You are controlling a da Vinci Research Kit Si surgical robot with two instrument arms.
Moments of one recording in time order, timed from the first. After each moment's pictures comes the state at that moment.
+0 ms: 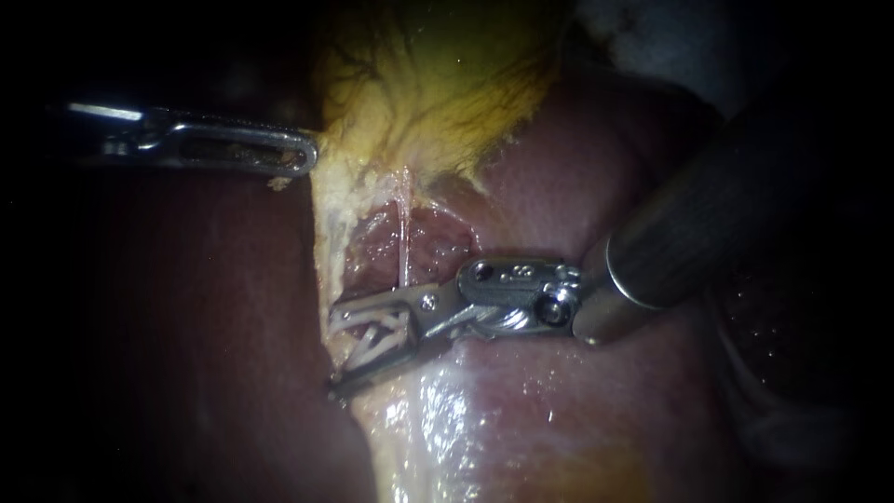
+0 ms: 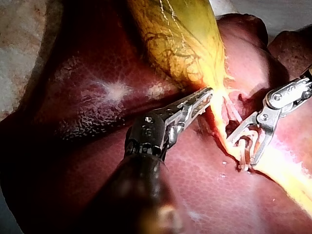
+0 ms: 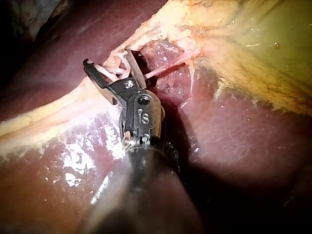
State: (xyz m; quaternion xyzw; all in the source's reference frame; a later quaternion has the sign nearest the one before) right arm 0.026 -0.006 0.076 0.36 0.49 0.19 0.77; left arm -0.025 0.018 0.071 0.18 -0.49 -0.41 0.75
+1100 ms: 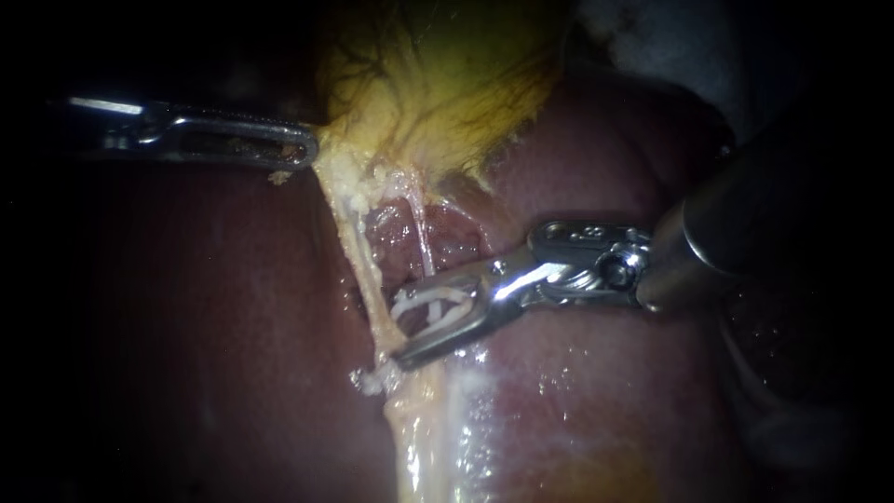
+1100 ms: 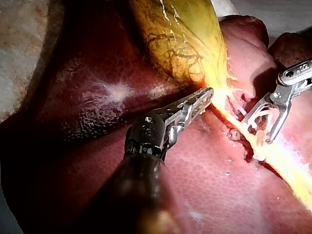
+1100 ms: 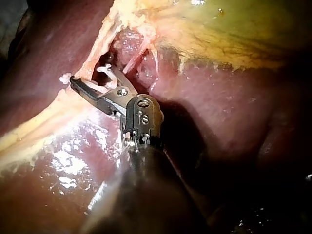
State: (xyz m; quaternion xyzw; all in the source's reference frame) right arm 0.019 -0.002 0.076 0.44 0.45 0.27 0.72; left arm -0.025 0.018 0.071 0.18 -0.49 -0.41 0.75
